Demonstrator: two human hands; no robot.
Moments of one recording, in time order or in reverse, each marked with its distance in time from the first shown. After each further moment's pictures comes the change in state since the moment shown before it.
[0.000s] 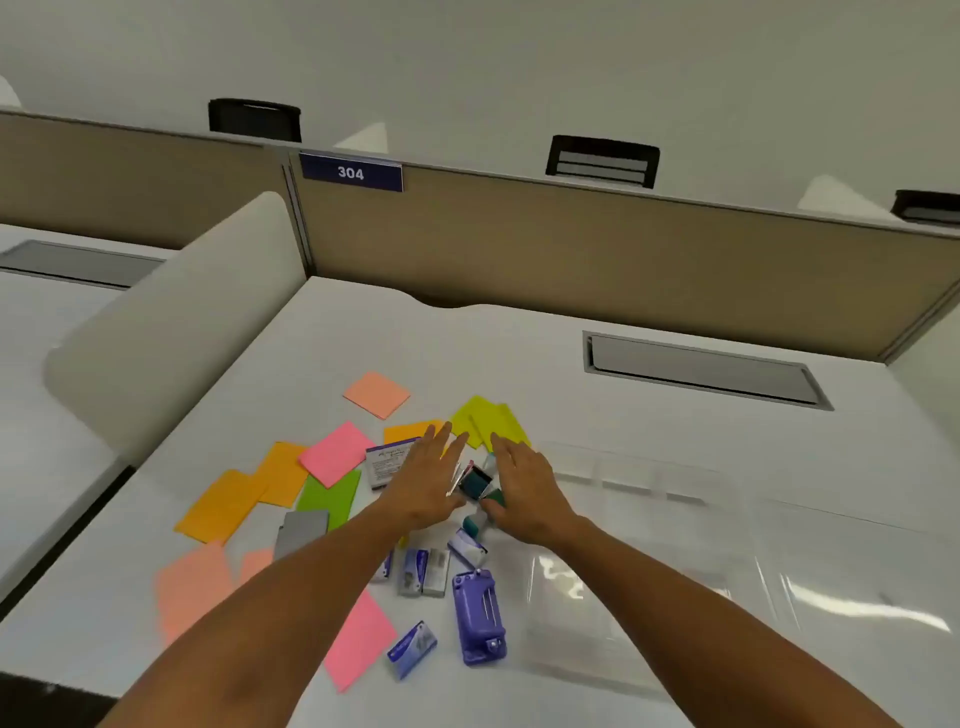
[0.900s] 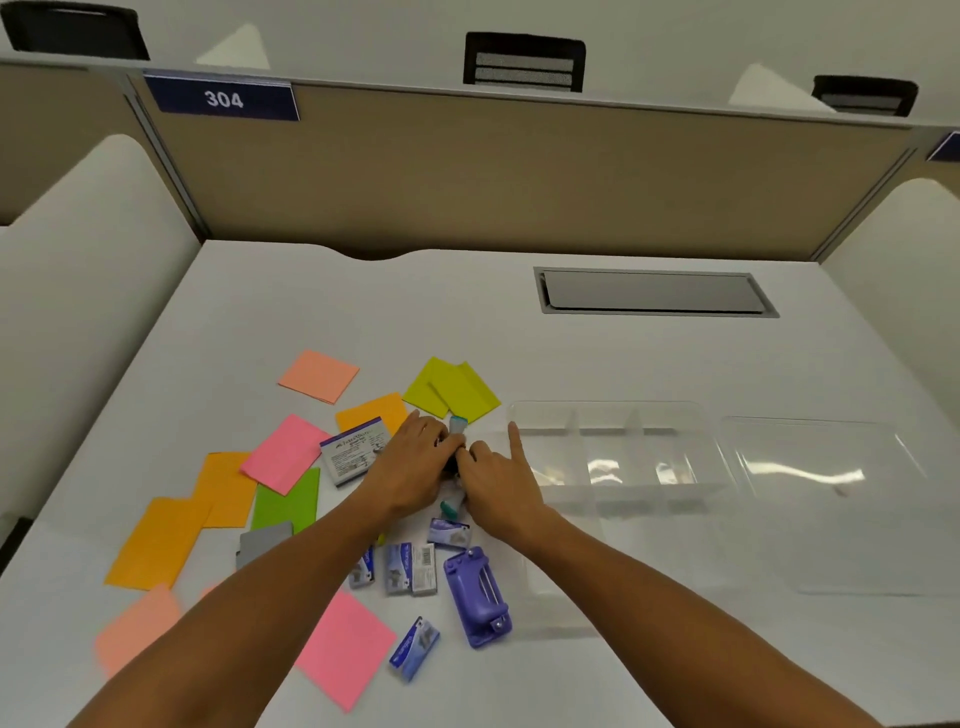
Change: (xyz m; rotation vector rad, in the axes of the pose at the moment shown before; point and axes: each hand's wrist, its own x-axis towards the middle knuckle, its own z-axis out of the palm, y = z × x) left_hand 0.031 -0.007 0.018 0.192 0.036 0.366; right_hand -0.003 -0.028 0.024 -0.240 -0.034 0.118
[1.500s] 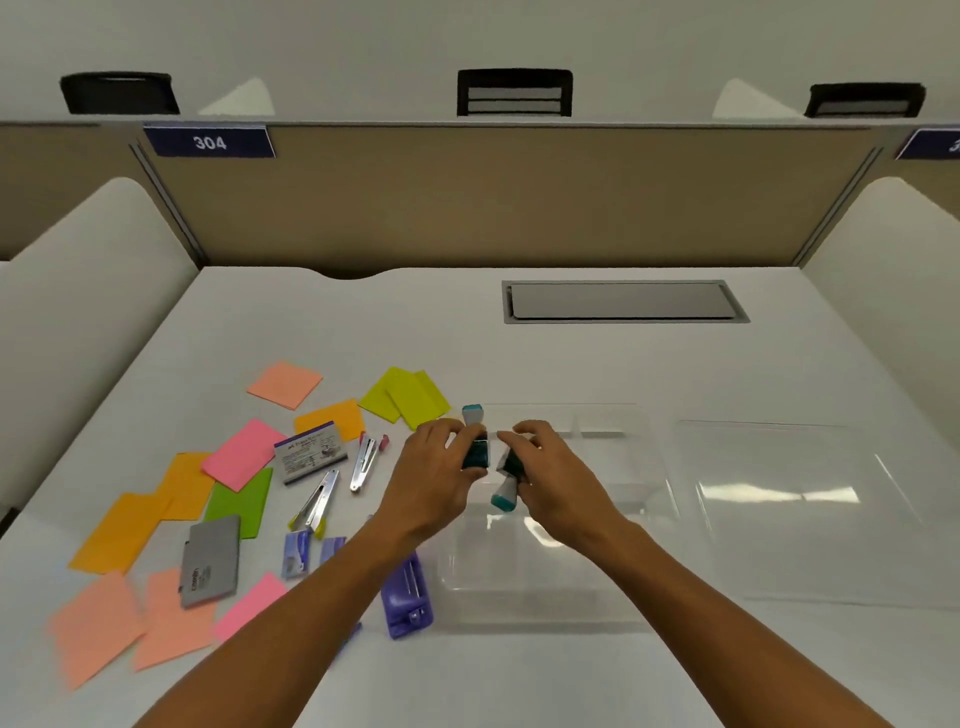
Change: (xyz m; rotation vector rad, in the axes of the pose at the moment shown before) left_hand 0.018 0.149 -0.047 -0.168 0.253 -0.238; right_hand -0.092 0.132 -0.031 0.442 0.220 0.014
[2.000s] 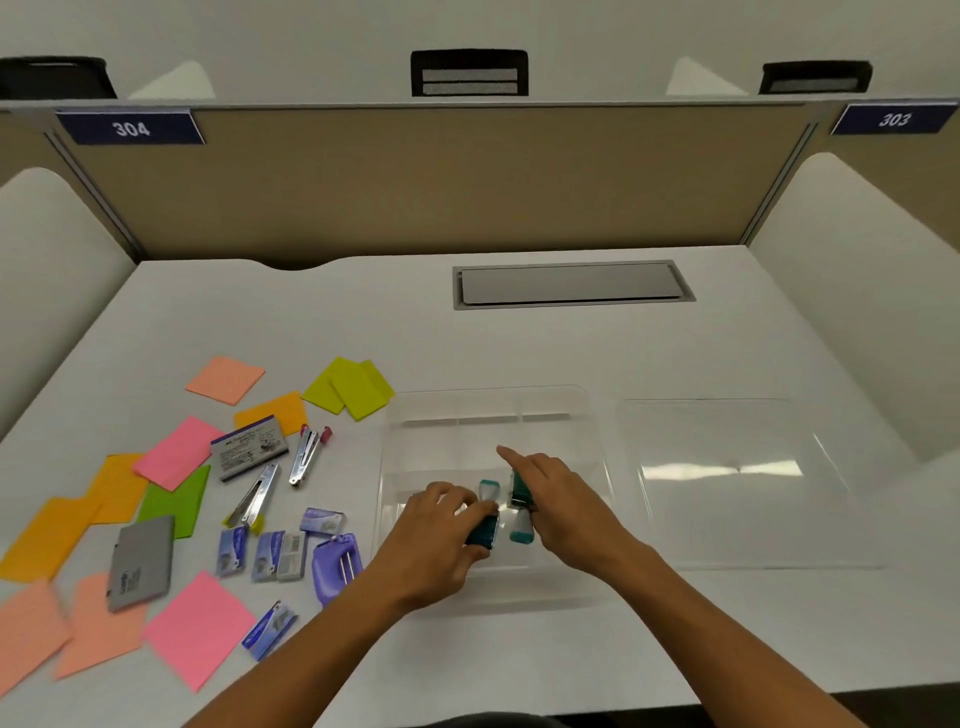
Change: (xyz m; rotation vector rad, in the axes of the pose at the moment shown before) left_hand -0.049 0.071 0.046 0.052 -0.346 0.144; right_hand -0.072 0.069 -0.016 -0.037 -0.142 0.041
